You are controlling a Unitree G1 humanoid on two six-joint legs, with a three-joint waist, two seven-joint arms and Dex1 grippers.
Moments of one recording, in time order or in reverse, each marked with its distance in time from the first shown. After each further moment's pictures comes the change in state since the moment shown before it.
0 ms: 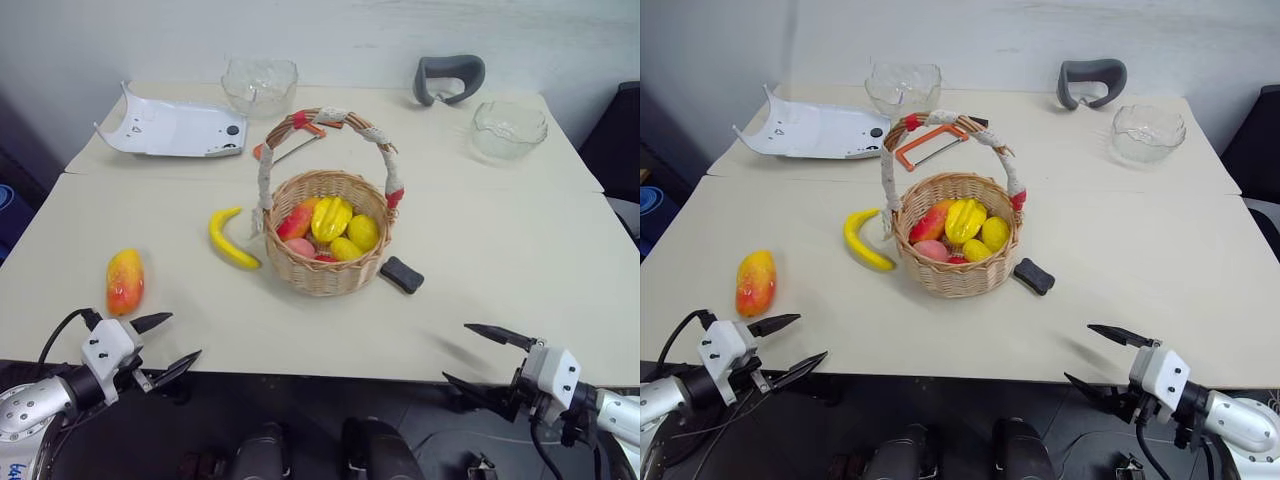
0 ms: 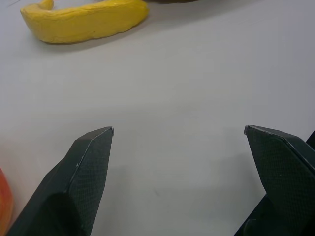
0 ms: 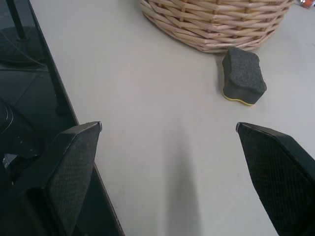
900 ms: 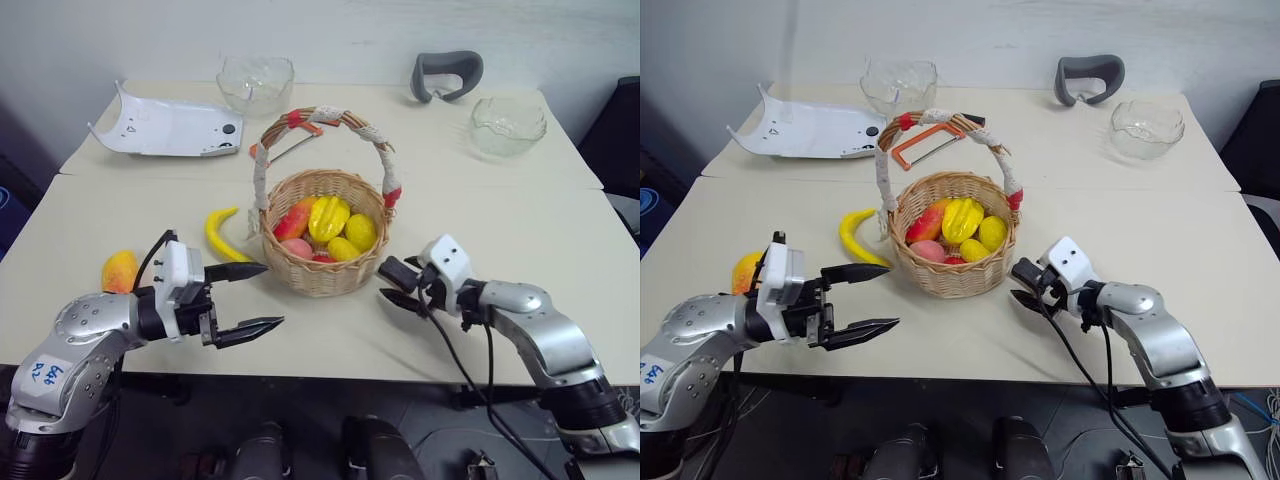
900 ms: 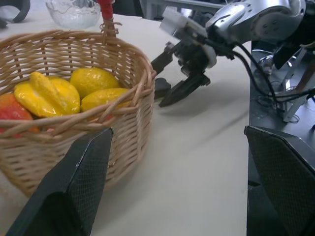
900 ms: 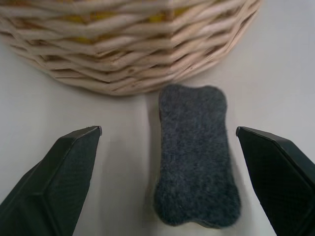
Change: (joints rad) left arm -0.439 0.080 -0.237 -0.277 -0.359 0.485 -0.048; right arm -0.744 0.043 0.412 0.063 -0.087 0.908 -0.361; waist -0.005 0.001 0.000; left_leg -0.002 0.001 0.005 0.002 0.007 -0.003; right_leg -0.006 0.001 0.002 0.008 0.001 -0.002
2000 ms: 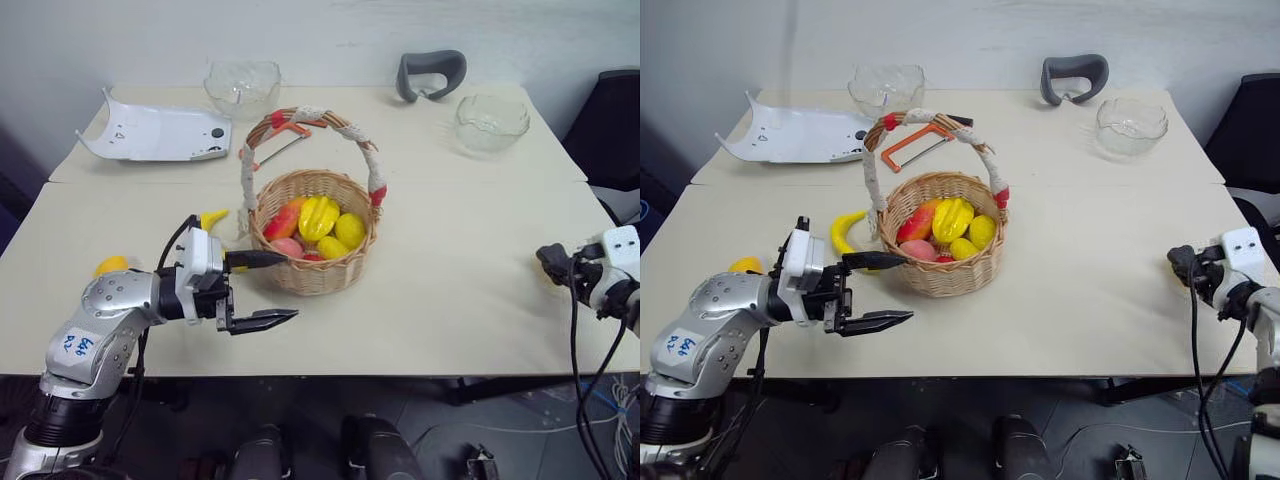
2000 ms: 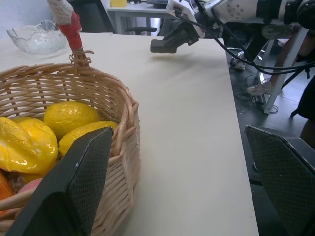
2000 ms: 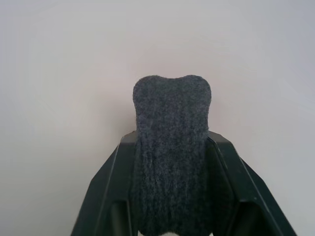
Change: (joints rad) left arm -0.161 -0.056 -0.087 0.126 0.068 -0.089 -0.114; right arm -0.030 -0.240 -0.461 0.723 -0.019 -0.265 0.060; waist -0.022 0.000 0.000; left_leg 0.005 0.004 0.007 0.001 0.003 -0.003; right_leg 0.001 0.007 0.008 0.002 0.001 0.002
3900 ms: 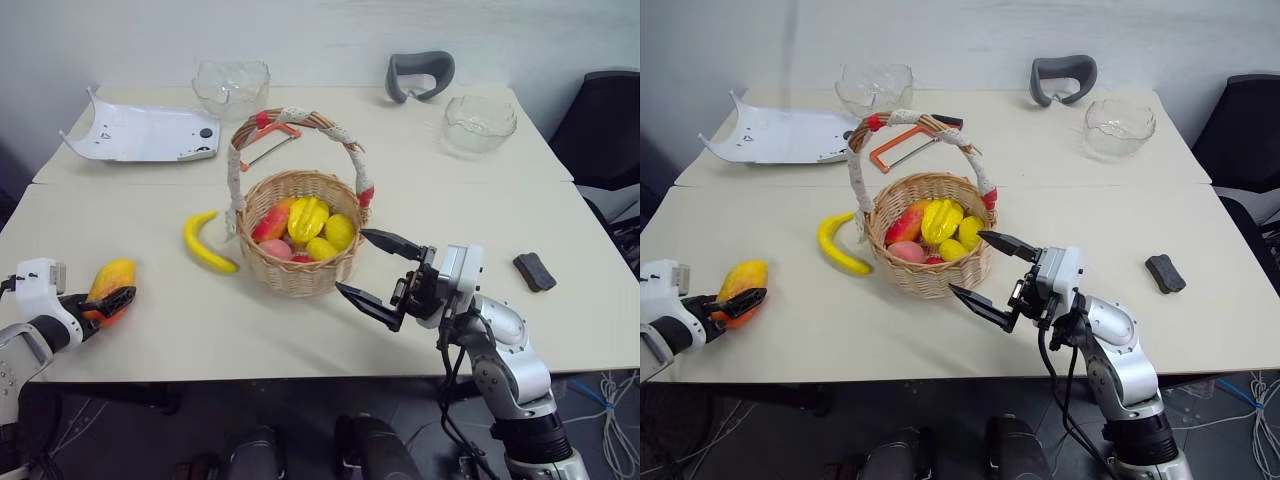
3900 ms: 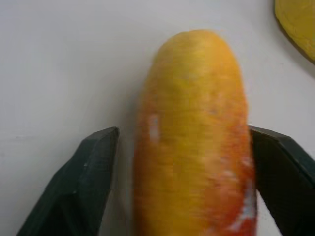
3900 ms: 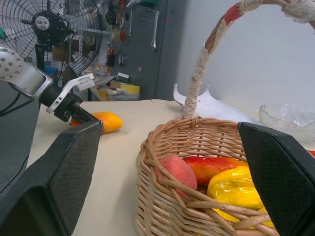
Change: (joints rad) left arm 0.196 0.062 0.490 0.356 -0.016 0.514 0.704; right arm 0.194 0.525 0.391 -0.893 0.228 -0.352 0.153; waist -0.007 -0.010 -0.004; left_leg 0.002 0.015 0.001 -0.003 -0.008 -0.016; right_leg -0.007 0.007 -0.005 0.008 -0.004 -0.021
